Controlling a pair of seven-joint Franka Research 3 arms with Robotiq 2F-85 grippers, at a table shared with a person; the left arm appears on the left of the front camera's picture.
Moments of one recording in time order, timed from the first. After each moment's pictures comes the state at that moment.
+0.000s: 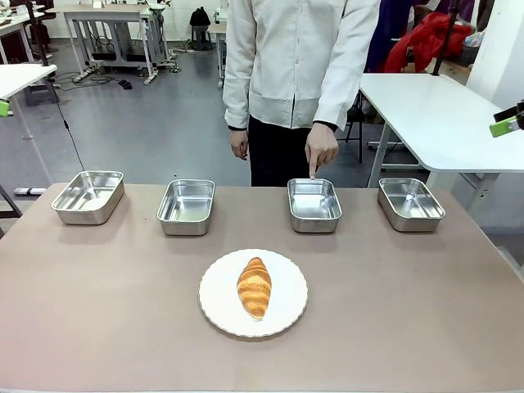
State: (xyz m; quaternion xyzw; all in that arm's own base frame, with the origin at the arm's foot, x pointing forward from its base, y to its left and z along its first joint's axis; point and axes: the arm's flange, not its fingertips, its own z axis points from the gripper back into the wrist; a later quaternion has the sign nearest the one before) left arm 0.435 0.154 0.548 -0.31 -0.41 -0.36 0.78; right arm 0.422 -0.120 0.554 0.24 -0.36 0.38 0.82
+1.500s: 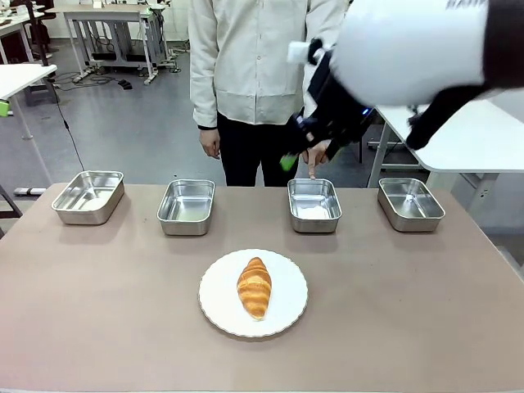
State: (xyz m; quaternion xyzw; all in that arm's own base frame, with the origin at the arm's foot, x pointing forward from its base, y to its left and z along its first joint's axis) left arm 0.435 0.154 0.548 -0.31 -0.41 -0.36 0.78; right arm 0.355 0.297 0.542 0.08 -0.18 0.22 0.96
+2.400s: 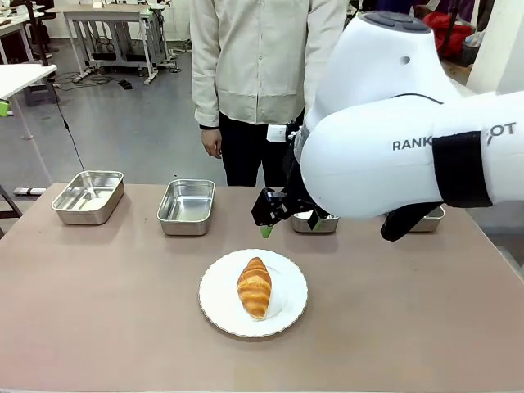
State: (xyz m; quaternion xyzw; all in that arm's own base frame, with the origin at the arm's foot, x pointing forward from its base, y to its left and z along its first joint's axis) left arm 0.434 0.155 0.548 -0.31 -0.41 -0.36 0.78; right arm 0.322 0.320 0.463 0.08 -0.13 0.15 0.98
